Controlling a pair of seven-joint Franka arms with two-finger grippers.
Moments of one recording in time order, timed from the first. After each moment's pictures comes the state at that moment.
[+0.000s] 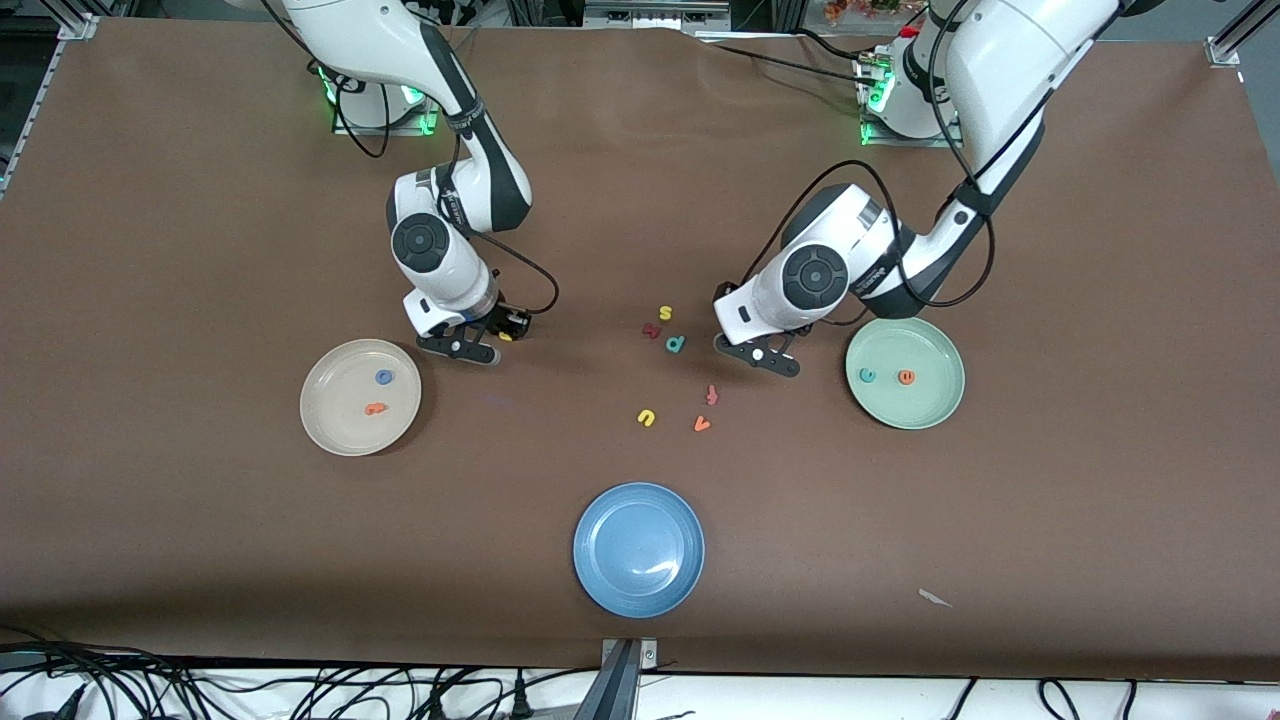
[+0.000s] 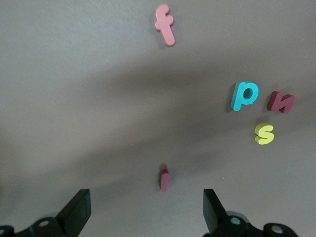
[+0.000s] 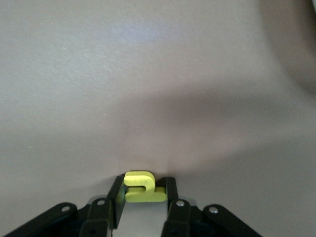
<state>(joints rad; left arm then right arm) -0.01 0.60 -0.60 -1.86 0.17 2.14 -0.36 0.79 0.50 -0.26 -2.11 0.36 2.57 0.49</state>
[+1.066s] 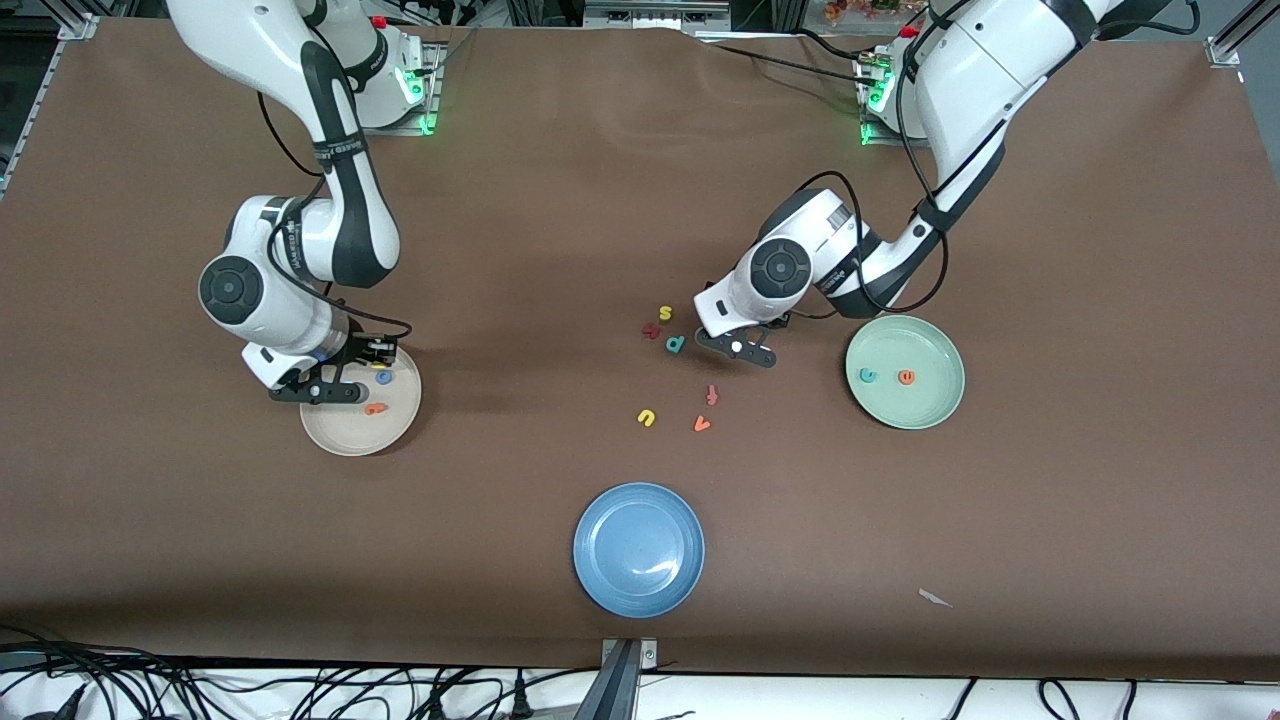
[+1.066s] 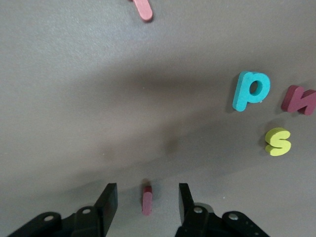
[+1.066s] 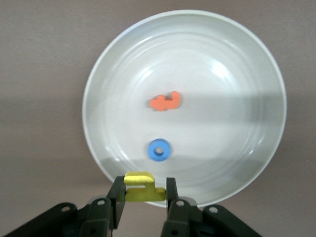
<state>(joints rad) -0.05 0.67 -0.60 -1.90 0.27 2.24 -0.45 0.74 0.47 -0.60 -2.02 0.36 2.29 -0.07</state>
